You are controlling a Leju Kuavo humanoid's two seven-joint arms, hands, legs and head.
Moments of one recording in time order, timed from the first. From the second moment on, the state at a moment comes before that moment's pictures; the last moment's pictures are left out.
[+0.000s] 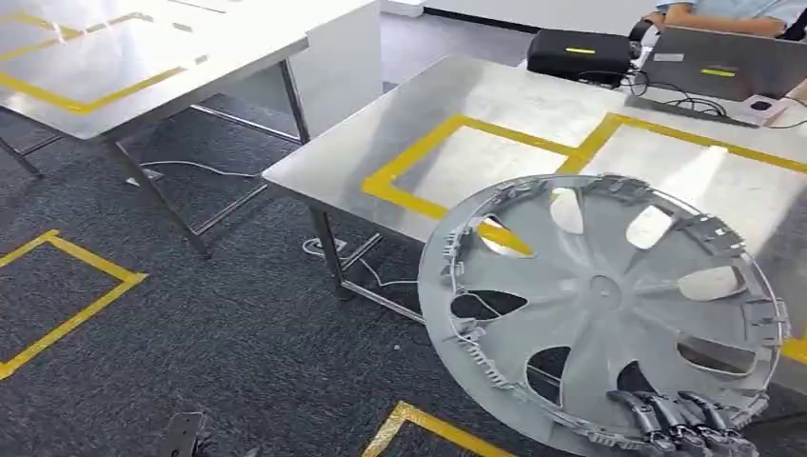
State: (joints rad) left arm -0.08 -0.19 1.02 -0.21 -0.90 0.08 -0.47; right arm 0.65 0.32 -0.10 -2.05 1.57 -0.69 -0.66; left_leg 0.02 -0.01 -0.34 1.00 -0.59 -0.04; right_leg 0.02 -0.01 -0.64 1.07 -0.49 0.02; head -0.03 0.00
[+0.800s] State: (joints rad) left arm -0.08 -0.19 1.03 -0.21 -0.91 0.08 -0.46; right arm 0.63 0.32 -0.10 -2.04 1.57 -0.69 -0.59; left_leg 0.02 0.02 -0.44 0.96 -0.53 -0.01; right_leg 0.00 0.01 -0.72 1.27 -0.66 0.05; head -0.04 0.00
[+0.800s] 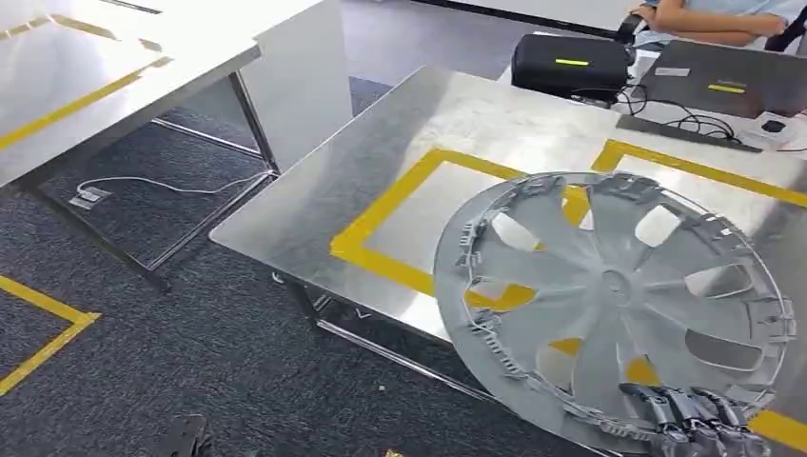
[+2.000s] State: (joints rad) left arm -0.09 -0.19 1.08 -0.21 -0.94 0.07 -0.46; right arm 0.56 -0.04 0.15 -1.88 1.47 -0.57 0.16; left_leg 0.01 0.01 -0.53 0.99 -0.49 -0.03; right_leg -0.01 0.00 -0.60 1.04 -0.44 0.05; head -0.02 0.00
